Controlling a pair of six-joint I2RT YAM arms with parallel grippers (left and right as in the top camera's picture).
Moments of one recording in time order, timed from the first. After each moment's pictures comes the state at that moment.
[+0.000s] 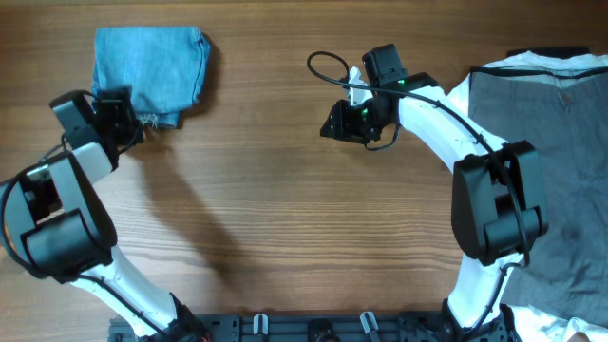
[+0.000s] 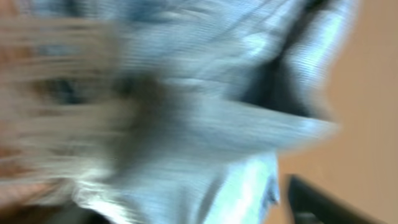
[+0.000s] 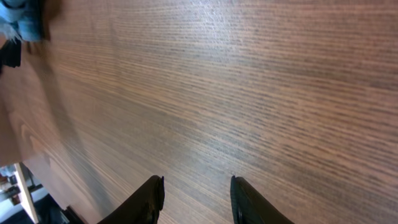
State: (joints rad) left arm 0.42 2.02 1.02 0.29 0.43 -1.31; right arm 0.31 2.03 1.43 -0.69 -0.58 0.33
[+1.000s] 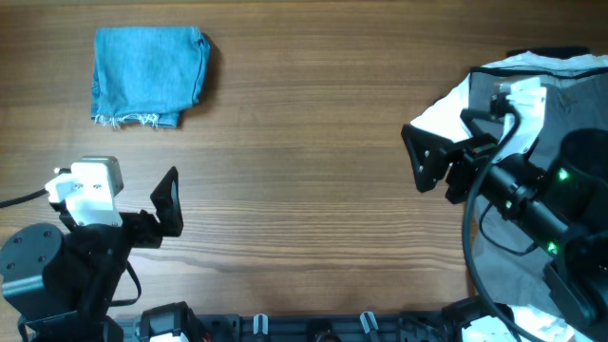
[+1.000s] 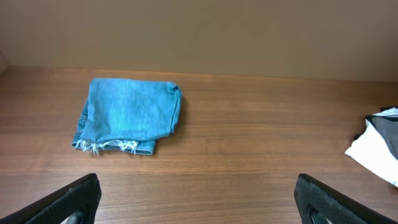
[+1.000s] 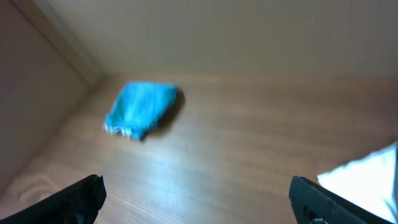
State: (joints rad) left arm 0.21 0.58 1.08 -0.90 0.29 0.01; right arm 0.31 0.93 1.44 -0.96 -0.20 0.24
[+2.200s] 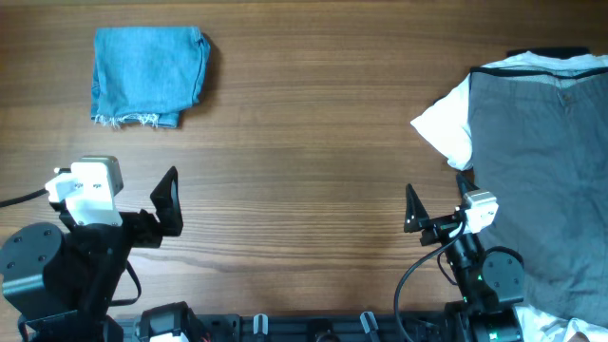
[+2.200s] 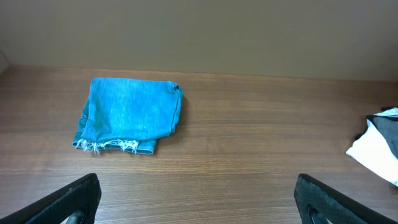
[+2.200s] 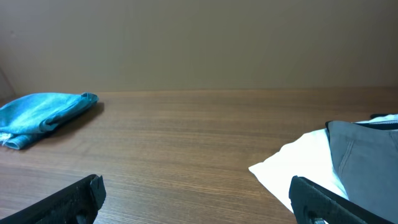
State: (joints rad) left arm 0.21 0.58 1.08 -0.90 0.28 0.01; right arm 0.14 0.02 0.06 -0.11 -0.12 0.11
